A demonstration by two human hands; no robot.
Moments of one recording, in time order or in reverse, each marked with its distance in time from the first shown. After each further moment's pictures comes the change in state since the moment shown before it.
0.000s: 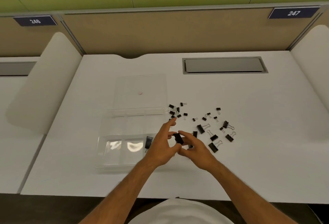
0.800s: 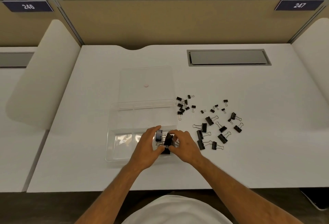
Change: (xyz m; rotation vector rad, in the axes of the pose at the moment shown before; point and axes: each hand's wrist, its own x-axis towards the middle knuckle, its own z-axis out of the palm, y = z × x) left_hand -0.043 -0.078 -0.072 0.191 0.010 -0.088; right_hand 0.033 -0.005 0.097 -0.487 0.100 -0.035
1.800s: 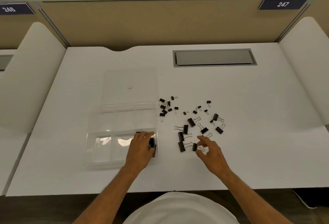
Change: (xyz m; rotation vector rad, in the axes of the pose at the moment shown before) left_hand 0.024 0.023 0.062 0.375 0.080 0.043; right_hand -0.073 0.125 -0.097 0.170 0.169 0.200
